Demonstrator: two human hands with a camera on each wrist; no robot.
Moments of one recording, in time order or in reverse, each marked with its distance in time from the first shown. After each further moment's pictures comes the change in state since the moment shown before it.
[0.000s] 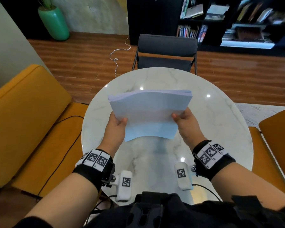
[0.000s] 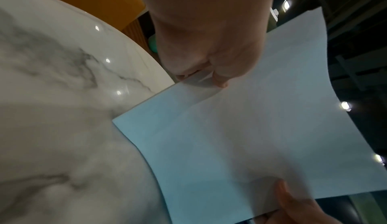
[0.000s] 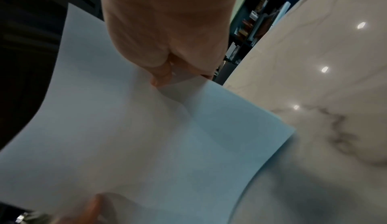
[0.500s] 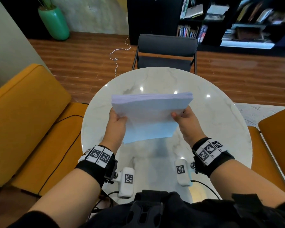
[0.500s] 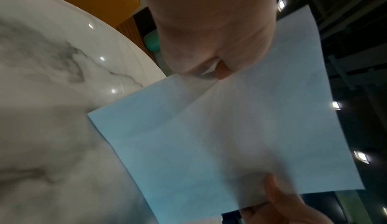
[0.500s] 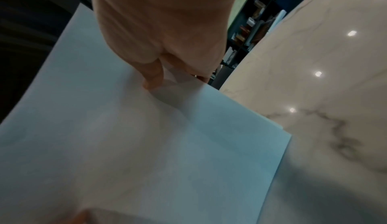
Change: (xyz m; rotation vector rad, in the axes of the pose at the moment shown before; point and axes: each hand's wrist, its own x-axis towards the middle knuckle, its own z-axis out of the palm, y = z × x) left_hand -0.008 0.021 0.006 -0.160 0.017 -0.015; right_hand -0.001 -0.005 -0.007 0.072 -0.025 -0.022
